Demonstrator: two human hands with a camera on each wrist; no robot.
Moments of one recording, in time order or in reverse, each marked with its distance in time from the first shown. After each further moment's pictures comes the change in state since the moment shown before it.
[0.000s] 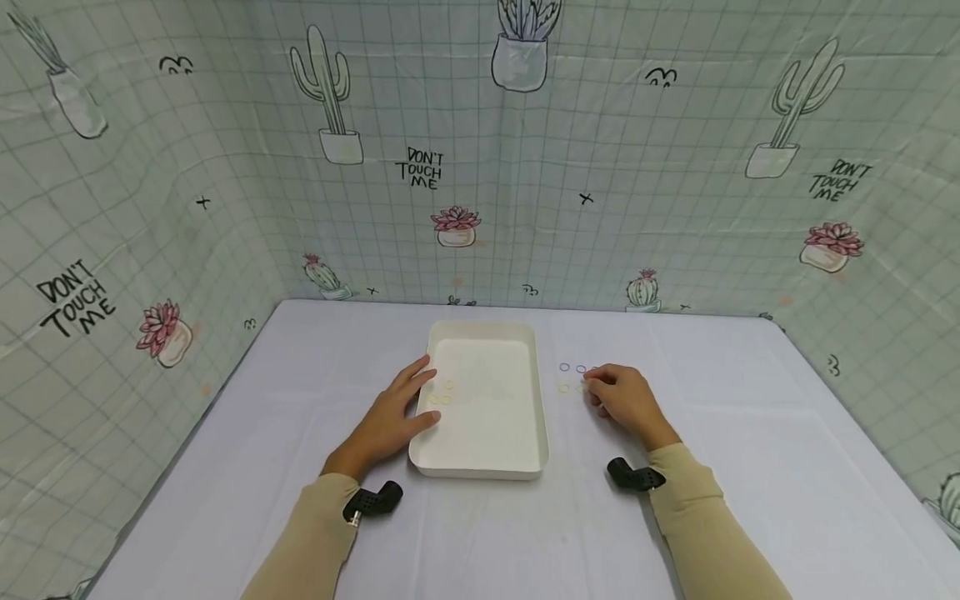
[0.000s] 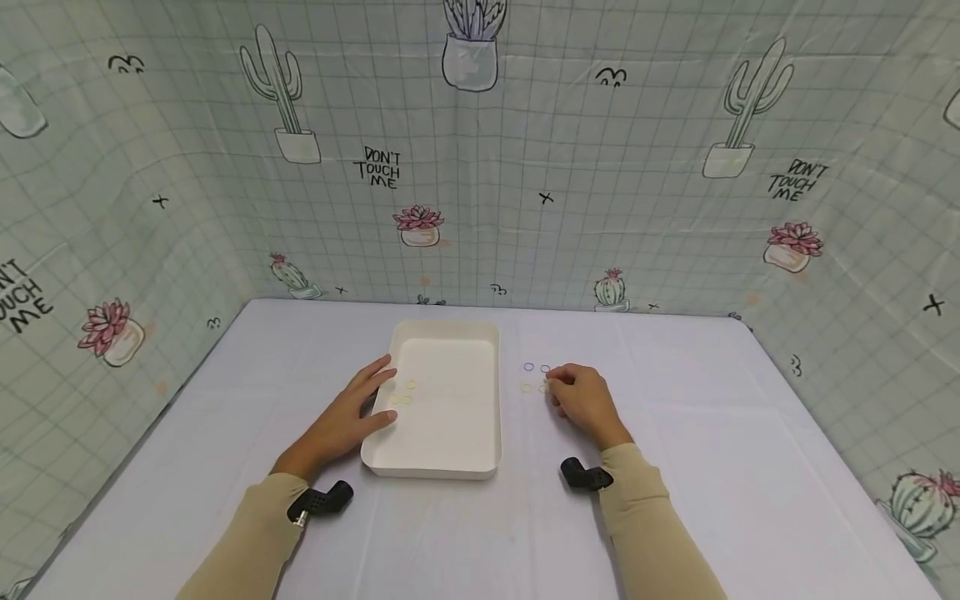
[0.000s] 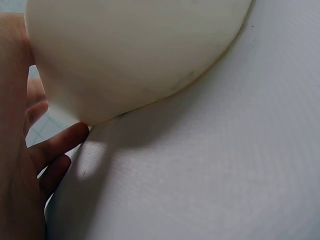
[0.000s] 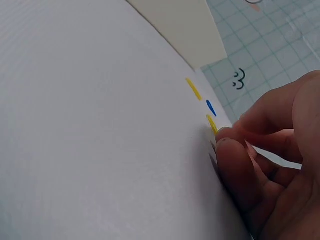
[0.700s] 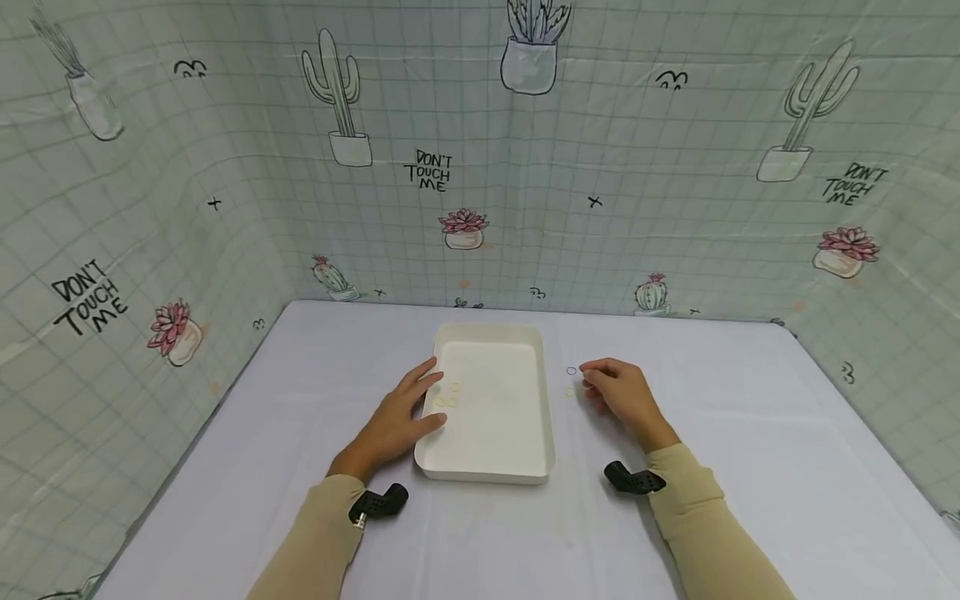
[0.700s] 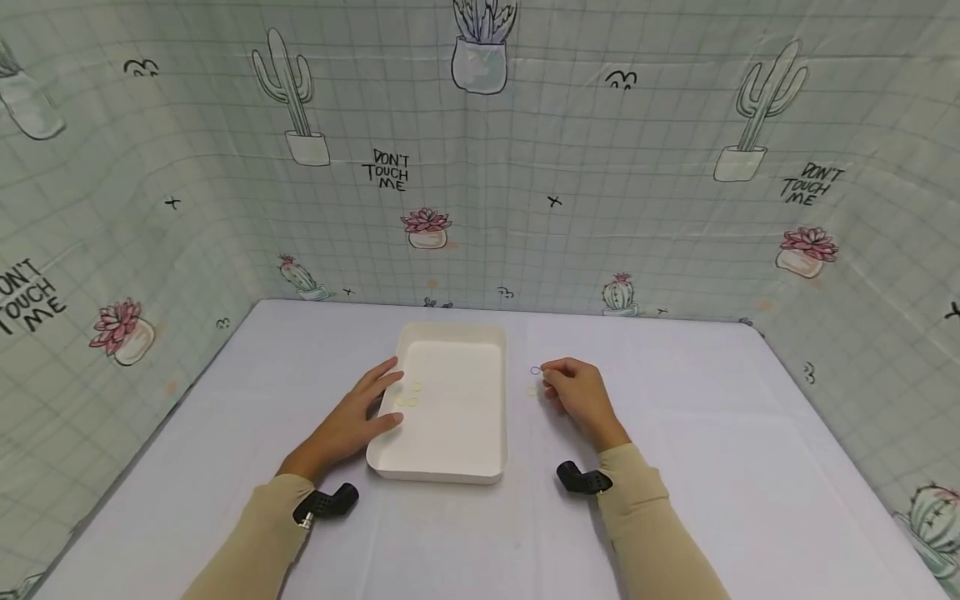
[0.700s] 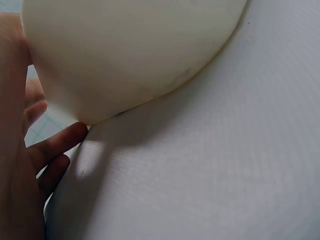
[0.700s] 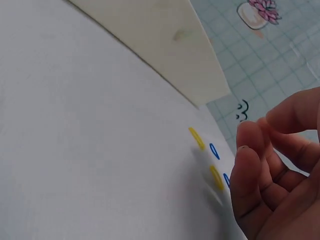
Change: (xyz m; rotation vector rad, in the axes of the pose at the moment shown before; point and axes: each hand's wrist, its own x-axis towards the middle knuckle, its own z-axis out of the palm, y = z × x) left_hand -0.001 0.000 -0.001 -0.013 0.009 0.002; right_hand 0.004 -0.017 0.008 0.242 -0.005 0.017
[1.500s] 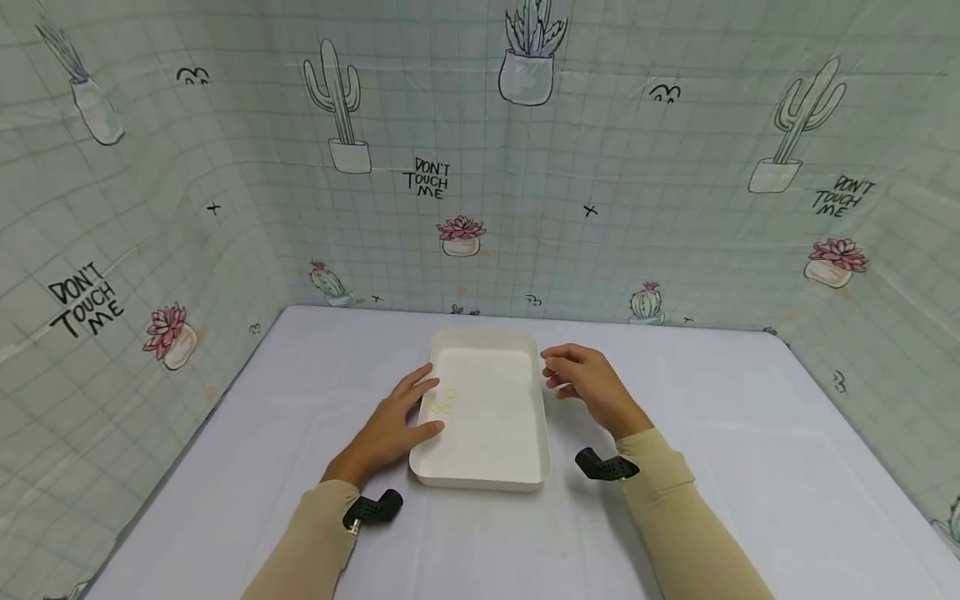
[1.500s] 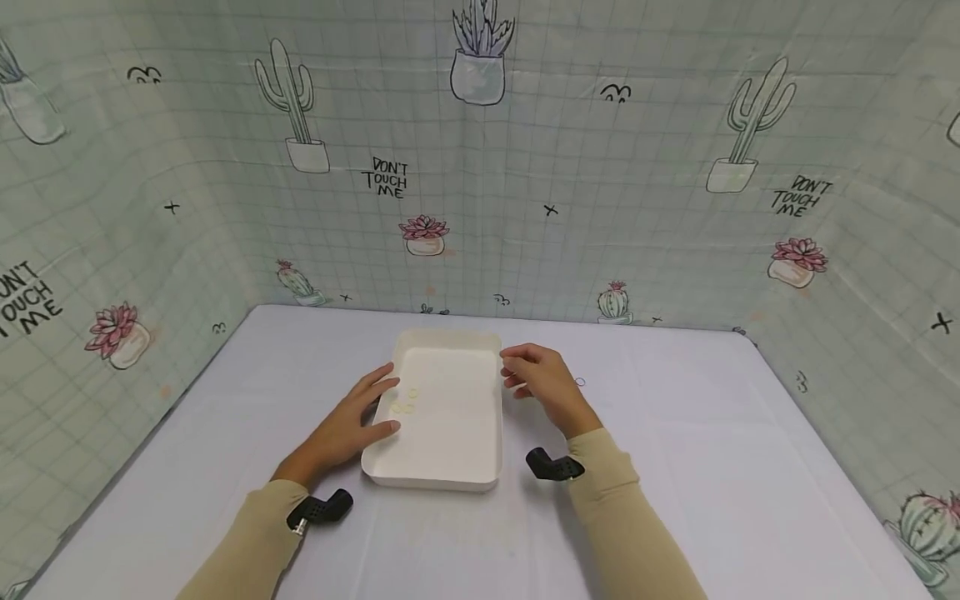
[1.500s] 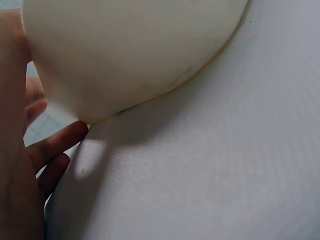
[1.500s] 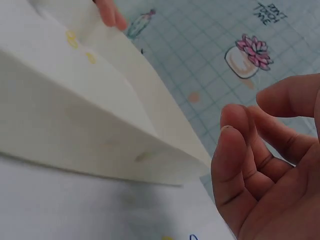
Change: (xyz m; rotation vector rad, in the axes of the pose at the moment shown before) left_hand 0.000 0.002 0.000 -0.001 0.000 -0.013; right_hand 0.005 -0.044 0.024 0.163 -0.195 -0.068
